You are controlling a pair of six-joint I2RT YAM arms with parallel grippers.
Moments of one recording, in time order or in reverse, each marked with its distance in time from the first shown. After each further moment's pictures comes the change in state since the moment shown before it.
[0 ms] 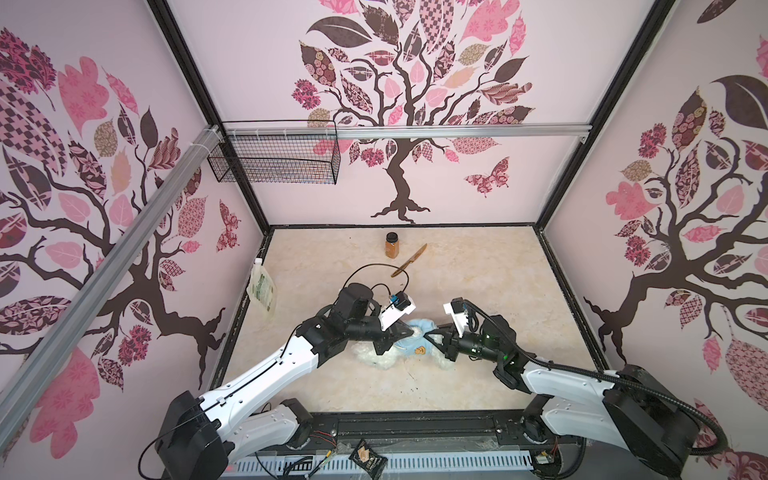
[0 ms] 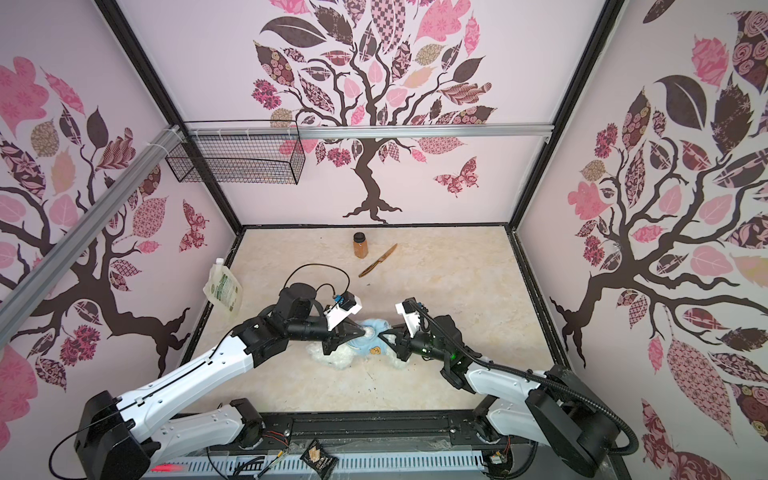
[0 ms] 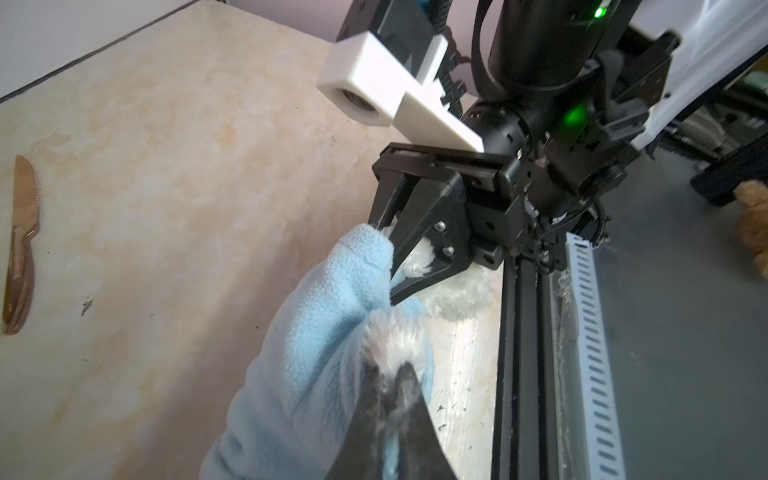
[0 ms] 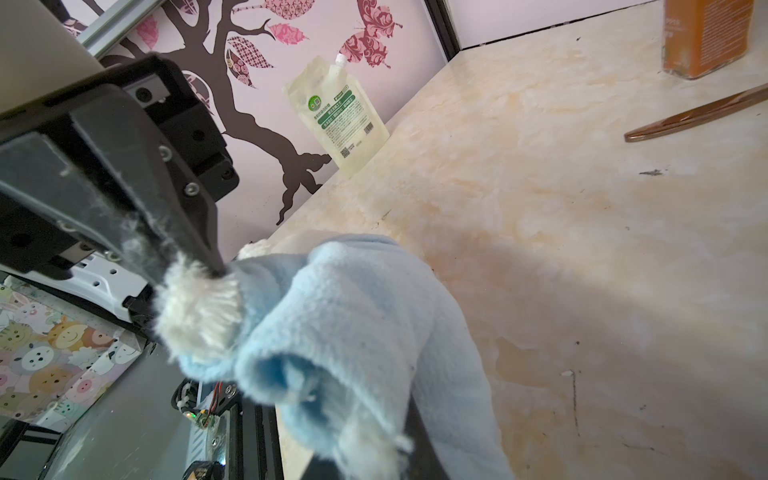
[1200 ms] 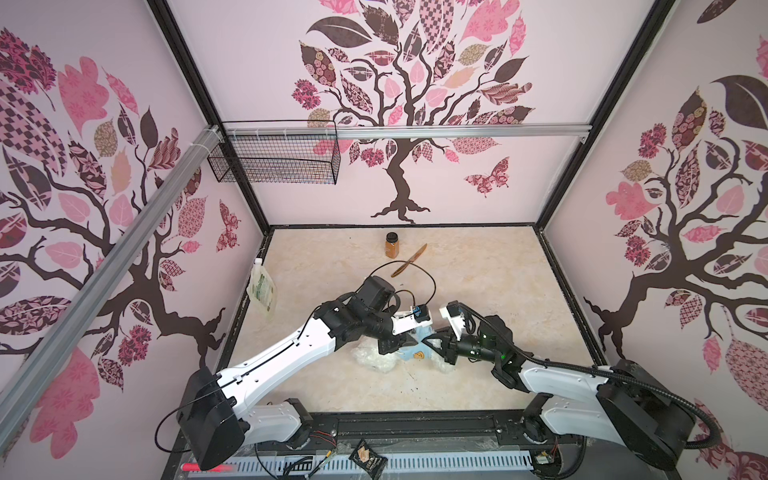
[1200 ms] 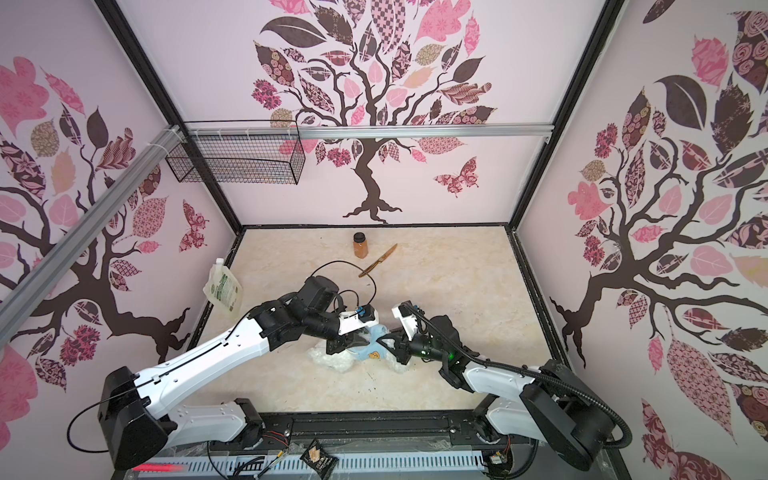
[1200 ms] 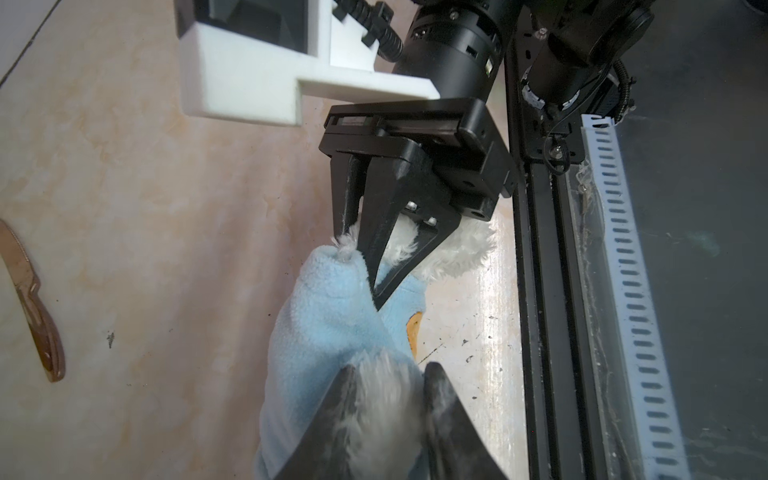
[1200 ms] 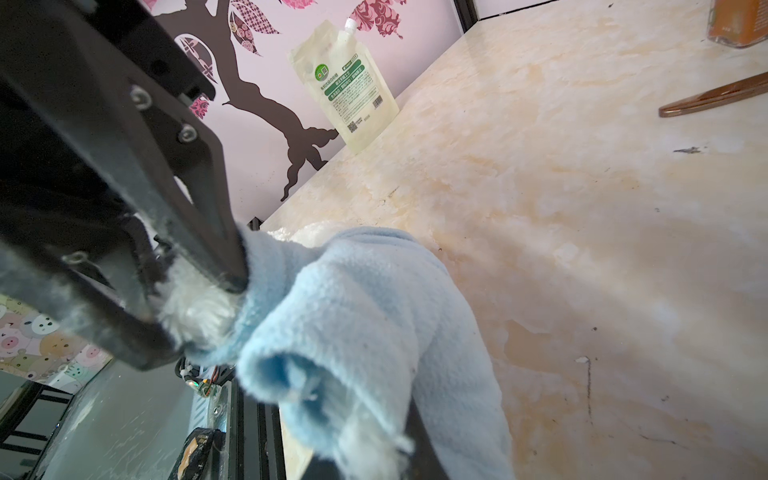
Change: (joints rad) left arm -0.081 0.154 0.209 -0.278 -0.084 0.304; right arm 0.008 0.036 0.000 -0.003 -0.040 -0.039
